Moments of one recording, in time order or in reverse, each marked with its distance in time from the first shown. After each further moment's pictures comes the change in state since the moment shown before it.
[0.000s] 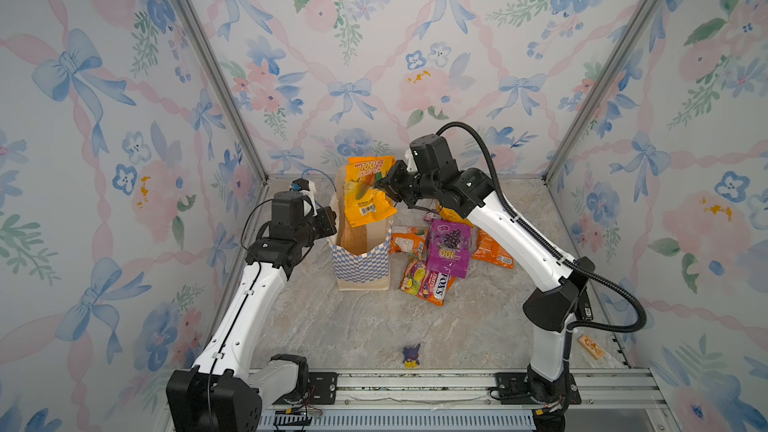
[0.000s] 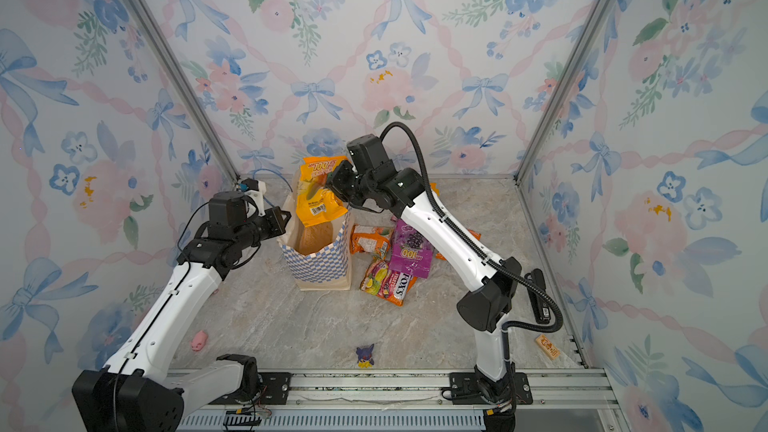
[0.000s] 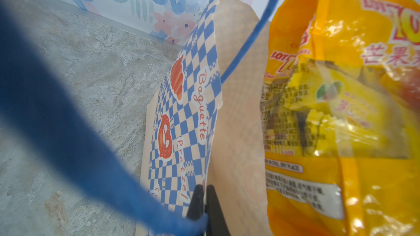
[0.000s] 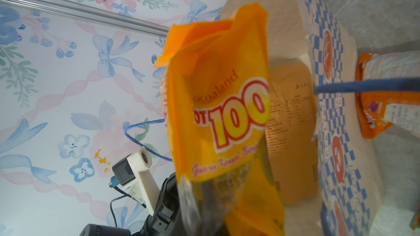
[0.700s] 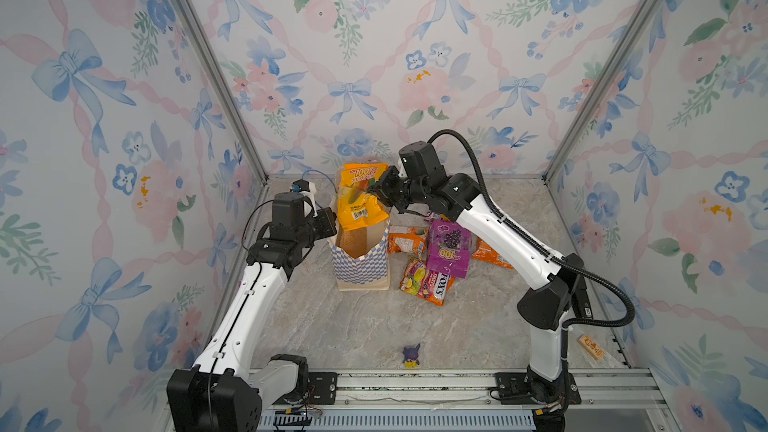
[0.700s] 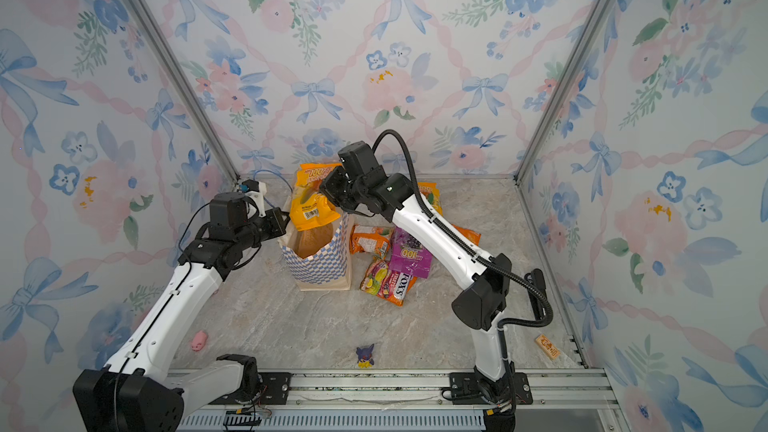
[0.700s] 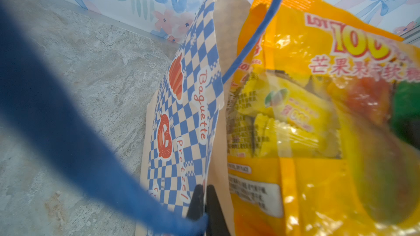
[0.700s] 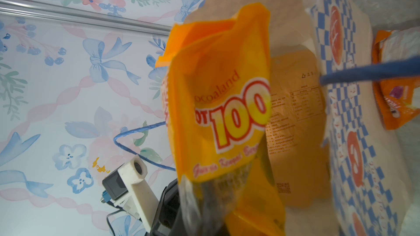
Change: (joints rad) left arm 0.000 0.000 -0.014 0.008 -0.001 0.000; right arm 0.023 0.050 -0.030 0.062 0.010 0.081
